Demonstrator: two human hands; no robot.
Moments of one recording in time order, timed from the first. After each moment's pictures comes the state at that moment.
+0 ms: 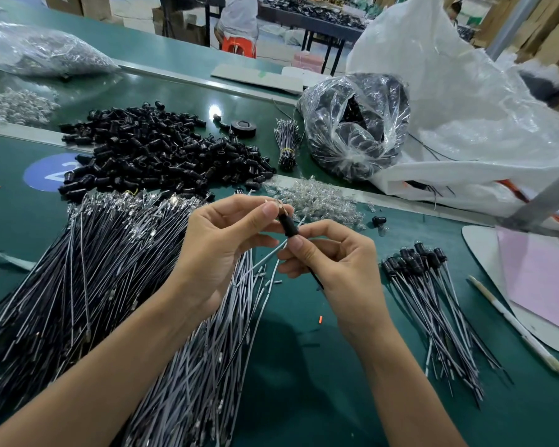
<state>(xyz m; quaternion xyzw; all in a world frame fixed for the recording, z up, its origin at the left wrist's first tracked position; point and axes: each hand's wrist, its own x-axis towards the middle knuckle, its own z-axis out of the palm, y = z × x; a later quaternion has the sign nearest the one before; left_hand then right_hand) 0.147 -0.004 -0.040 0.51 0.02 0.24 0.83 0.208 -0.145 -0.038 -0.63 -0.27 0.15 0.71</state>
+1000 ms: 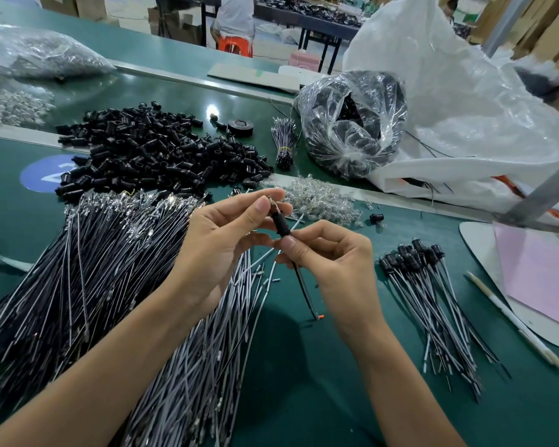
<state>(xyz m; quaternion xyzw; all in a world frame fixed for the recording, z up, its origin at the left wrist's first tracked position) 0.149 -0.005 -0.041 0.52 0.03 0.22 0.83 0.210 -0.144 -0.043 -0.65 -0.27 0.11 0.70</state>
